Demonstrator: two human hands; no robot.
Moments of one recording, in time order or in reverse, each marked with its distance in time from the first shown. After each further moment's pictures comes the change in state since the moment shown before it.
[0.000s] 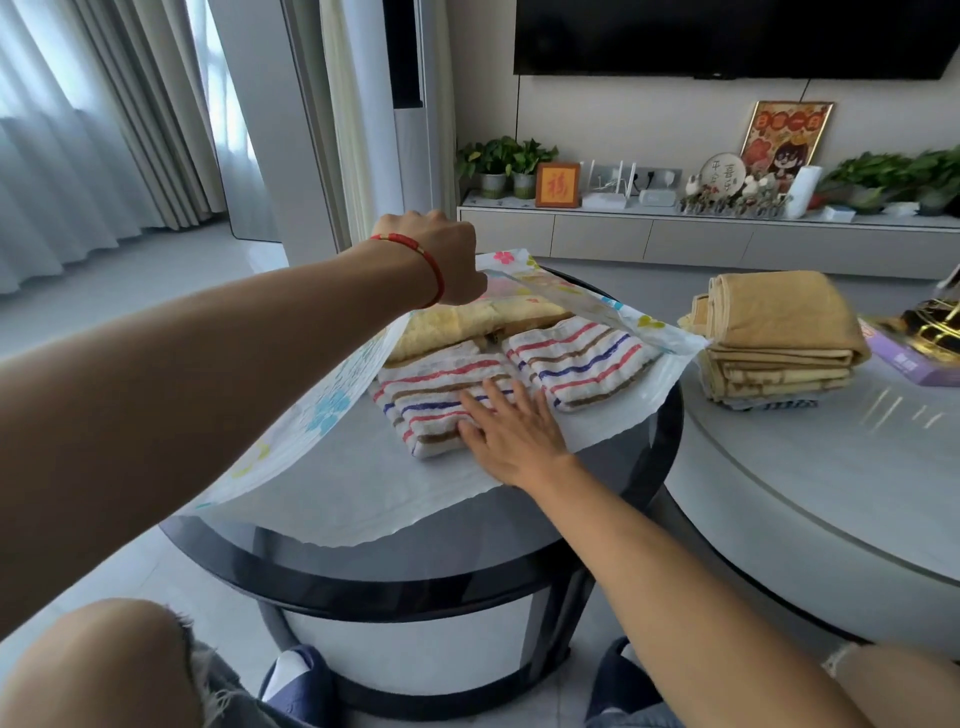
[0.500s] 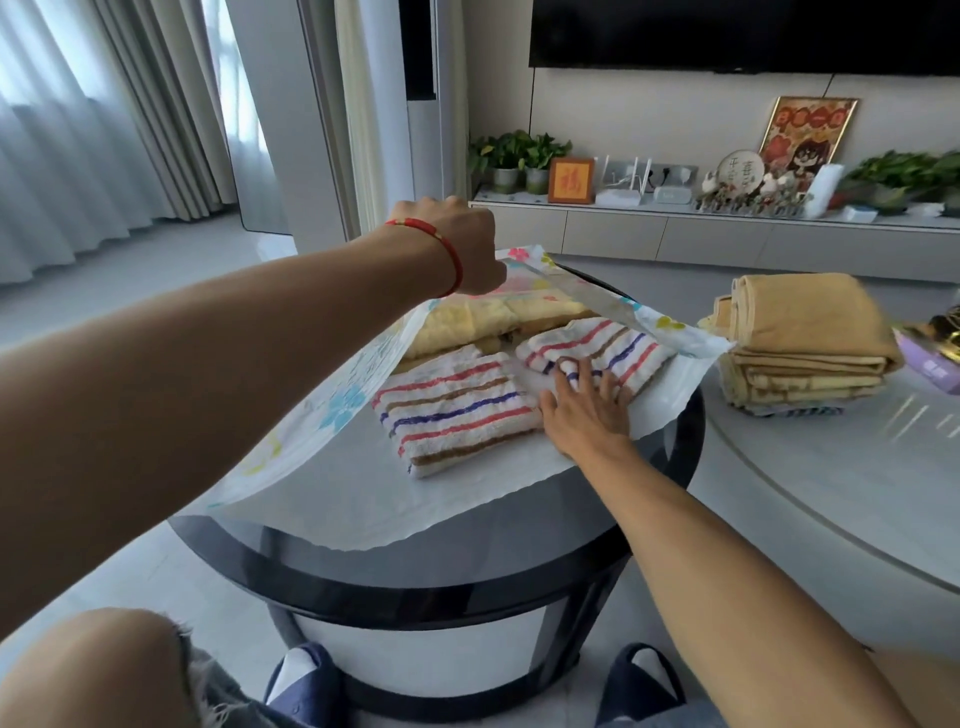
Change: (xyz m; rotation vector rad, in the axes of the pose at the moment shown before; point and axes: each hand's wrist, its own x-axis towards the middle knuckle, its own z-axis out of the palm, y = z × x) left_hand 0.008 -0.008 0.001 -0.020 0.015 0.018; right_hand 0.021 0.059 0.002 0.023 0.025 0.399
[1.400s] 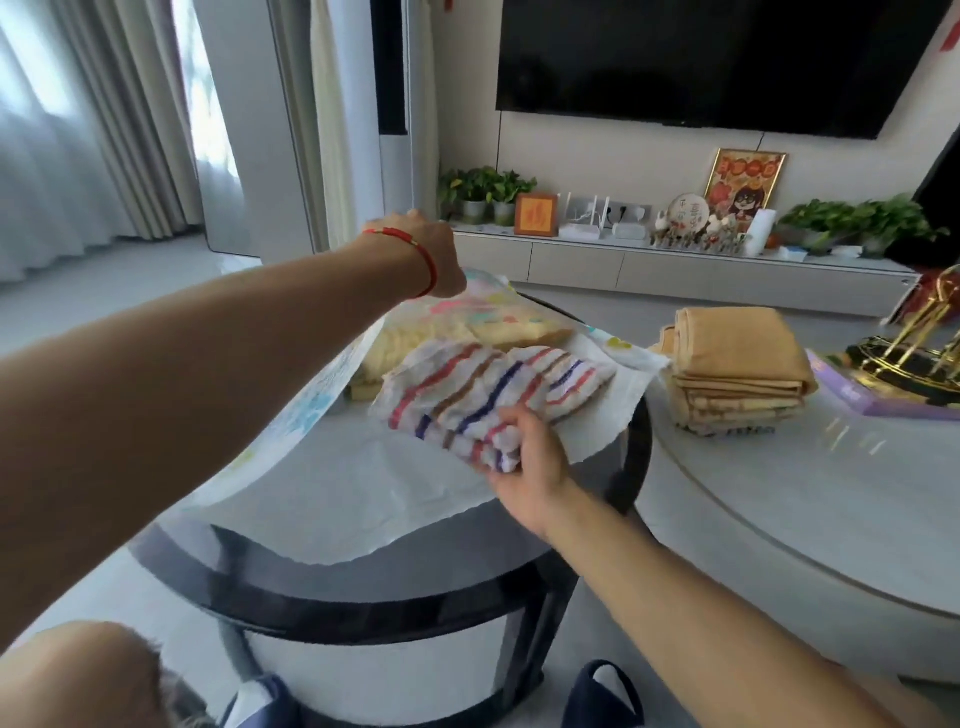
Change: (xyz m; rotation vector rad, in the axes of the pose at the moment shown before) left_hand 0.007 0.002 -0.021 -0.045 -0.059 -0.126; right_hand -0.119 -0.034 -0.067 2.083 -0.383 0.150
